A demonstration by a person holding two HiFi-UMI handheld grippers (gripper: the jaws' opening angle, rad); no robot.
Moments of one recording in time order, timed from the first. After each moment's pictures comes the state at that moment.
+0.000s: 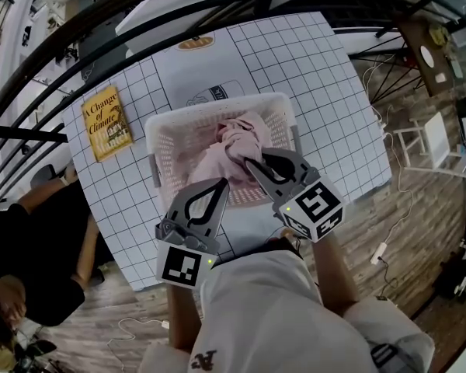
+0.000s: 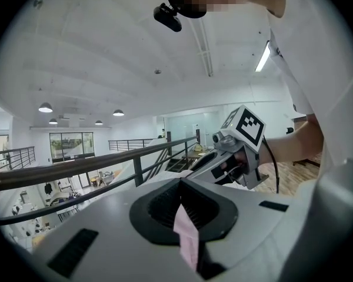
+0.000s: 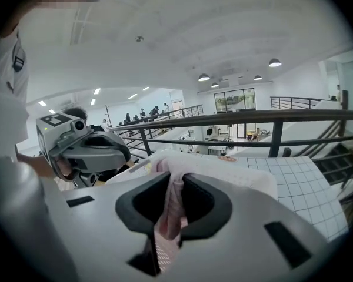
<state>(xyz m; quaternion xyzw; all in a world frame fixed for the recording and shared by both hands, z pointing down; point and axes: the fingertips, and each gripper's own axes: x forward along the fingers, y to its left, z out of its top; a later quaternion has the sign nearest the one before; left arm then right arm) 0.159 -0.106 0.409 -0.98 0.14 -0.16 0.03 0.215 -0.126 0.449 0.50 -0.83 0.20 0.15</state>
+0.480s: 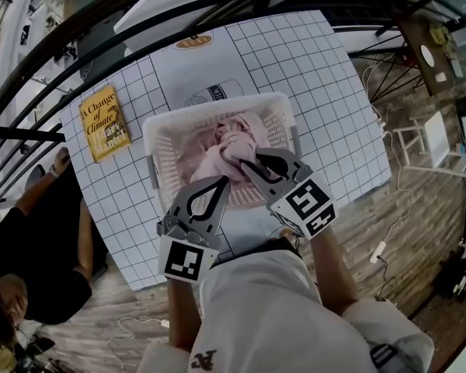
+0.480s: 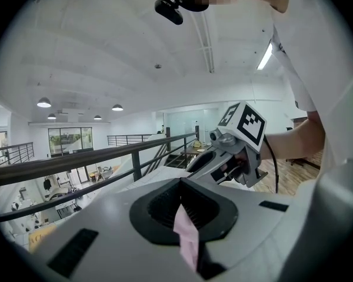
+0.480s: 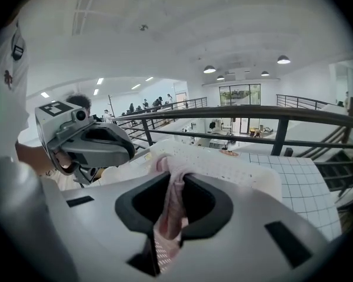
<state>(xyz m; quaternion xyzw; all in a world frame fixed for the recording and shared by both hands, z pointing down) 0.167 -0.110 0.425 -0.97 0.14 -0.17 0.01 0.210 -0.129 0.470 0.48 -0.83 0.20 0.20</state>
